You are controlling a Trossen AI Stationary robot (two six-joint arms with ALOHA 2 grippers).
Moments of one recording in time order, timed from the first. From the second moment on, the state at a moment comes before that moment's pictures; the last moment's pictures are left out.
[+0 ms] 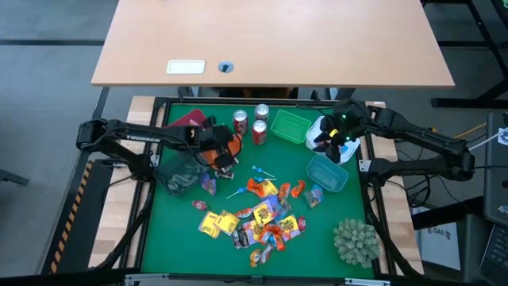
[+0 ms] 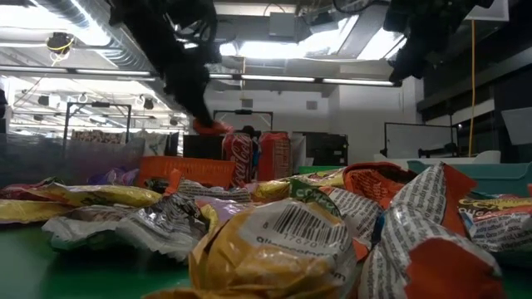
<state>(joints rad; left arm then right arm) 0.16 1.38 0.90 -0.45 -0.45 -0.05 -0.42 1.00 1.00 -0.88 -0.36 -0.02</state>
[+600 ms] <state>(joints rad) 0.22 1.39 0.90 -0.54 -0.44 -0.14 -0.10 1.10 0.95 -0.62 -0.29 0.02</state>
